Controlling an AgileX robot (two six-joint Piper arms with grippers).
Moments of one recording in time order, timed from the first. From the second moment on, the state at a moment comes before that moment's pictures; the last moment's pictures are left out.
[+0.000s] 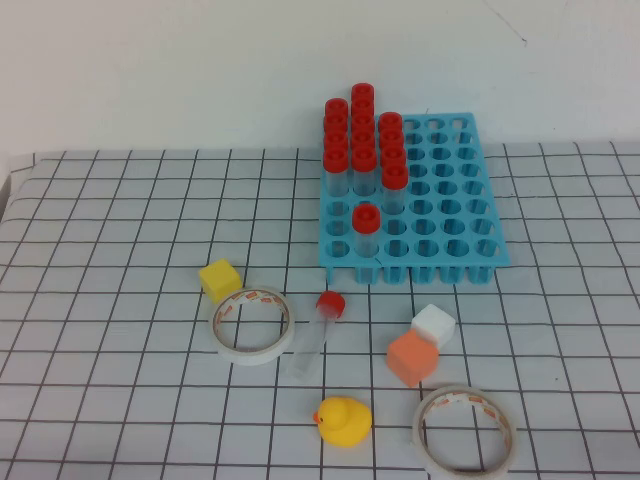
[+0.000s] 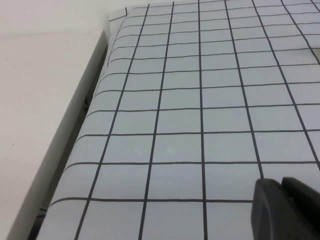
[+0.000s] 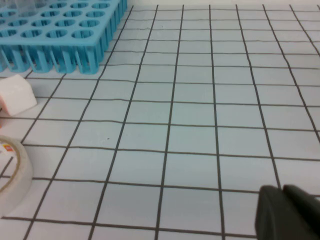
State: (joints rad) right arm 0.07 -0.01 0.02 -0.01 0.39 0.04; left arm 0.05 -0.01 0.02 0.01 0.35 -0.01
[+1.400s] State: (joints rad) right arm 0.07 -0.01 0.03 0.41 0.36 0.04; left arm 0.05 -0.01 0.02 -0.77 0.31 -0.30
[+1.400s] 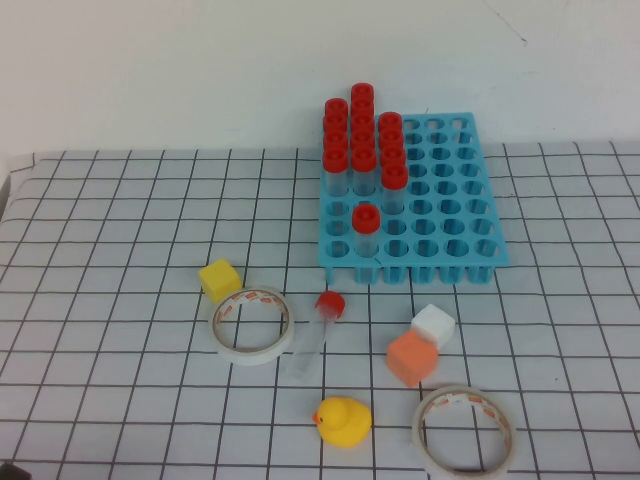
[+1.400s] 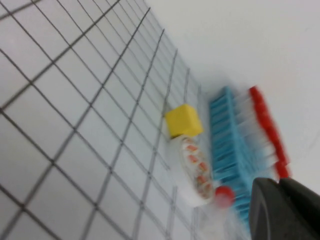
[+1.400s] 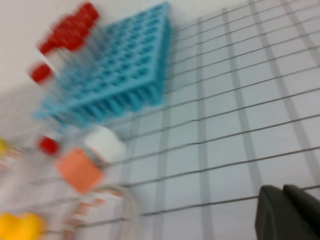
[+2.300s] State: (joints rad) right arm 0.07 -0.01 0.03 0.91 0.32 -0.04; left arm 0.00 0.75 -0.79 -0.61 1.00 0.62
